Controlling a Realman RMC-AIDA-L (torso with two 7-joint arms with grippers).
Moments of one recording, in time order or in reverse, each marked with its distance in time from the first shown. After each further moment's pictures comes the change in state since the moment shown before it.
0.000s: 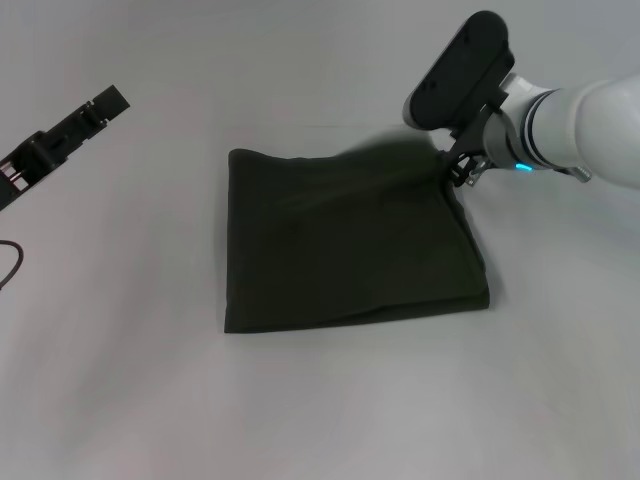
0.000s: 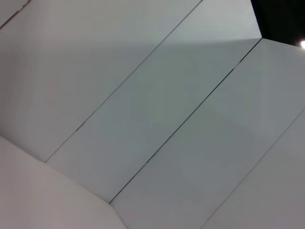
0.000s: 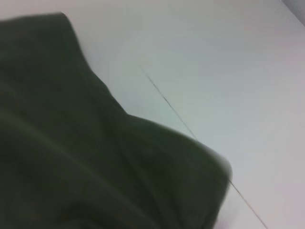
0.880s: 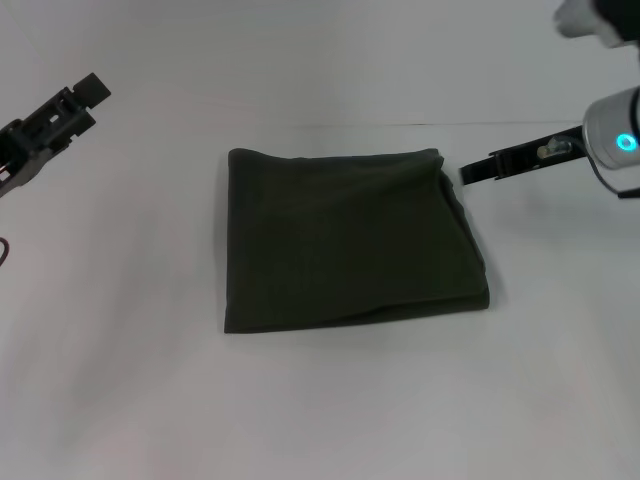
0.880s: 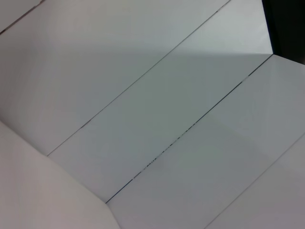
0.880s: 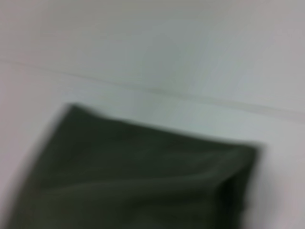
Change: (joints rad) left arm 0.003 0.019 0.001 0.002 -0.013 0.000 -0.115; right arm -0.104 -0.062 0.583 -0.171 0.392 -0.539 -0.127
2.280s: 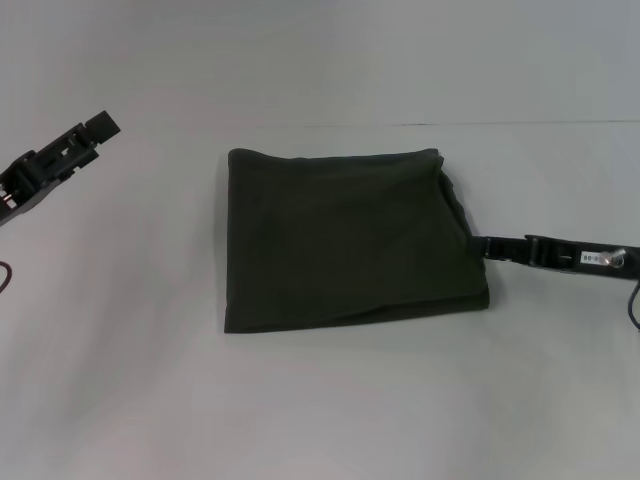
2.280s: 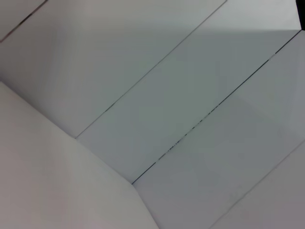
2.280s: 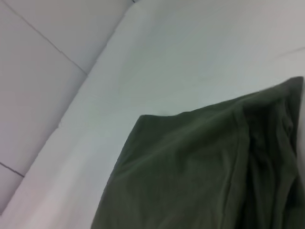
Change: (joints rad) left arm 0.015 -0.001 0.003 0.005 0.071 -0.041 0.017; right arm -0.249 -0.017 0.205 0.268 0.506 -0.143 -0.401
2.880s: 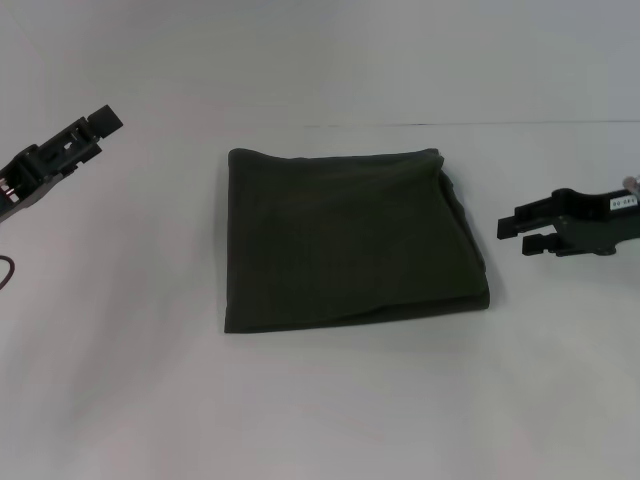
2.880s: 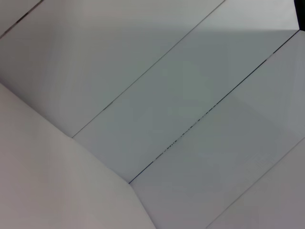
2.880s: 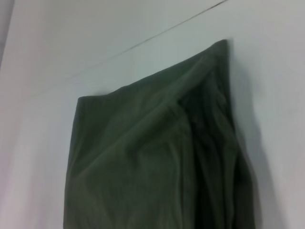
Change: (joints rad) left arm -0.010 0.003 0.004 0.000 -0.001 -0.001 -0.009; right arm 0.170 -0.149 -0.101 -0.012 -0.243 -0.087 0.592
